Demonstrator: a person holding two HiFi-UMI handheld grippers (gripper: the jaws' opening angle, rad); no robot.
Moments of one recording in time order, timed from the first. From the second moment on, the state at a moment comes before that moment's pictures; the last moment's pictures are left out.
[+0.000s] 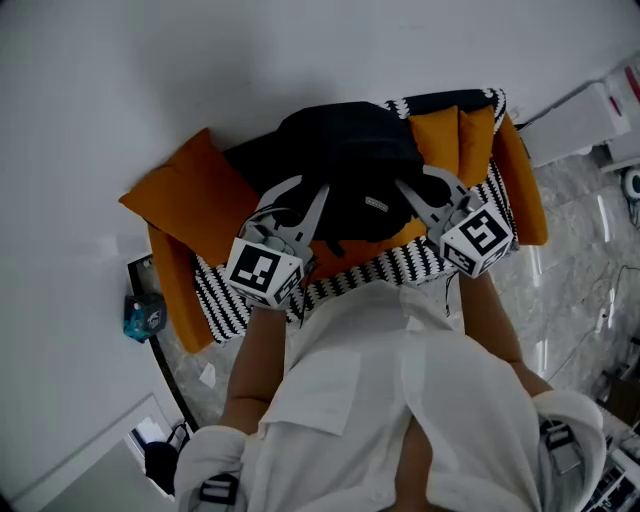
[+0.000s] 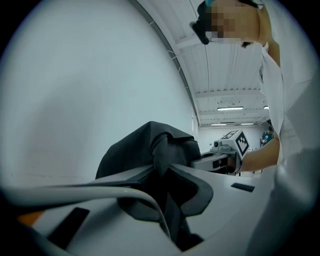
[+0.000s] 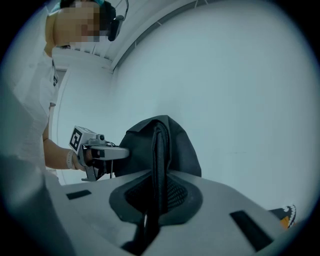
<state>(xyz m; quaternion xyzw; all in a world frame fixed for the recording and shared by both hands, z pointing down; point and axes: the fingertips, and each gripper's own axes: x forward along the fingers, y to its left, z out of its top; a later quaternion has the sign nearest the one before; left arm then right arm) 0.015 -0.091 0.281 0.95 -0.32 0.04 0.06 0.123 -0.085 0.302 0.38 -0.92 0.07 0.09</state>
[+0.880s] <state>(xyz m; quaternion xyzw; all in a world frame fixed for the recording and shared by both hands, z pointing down) 0.037 -0.079 0.241 0.96 -0.28 -0.01 0.04 0.144 -0.065 0.256 0.39 -0.92 0.04 0.05</state>
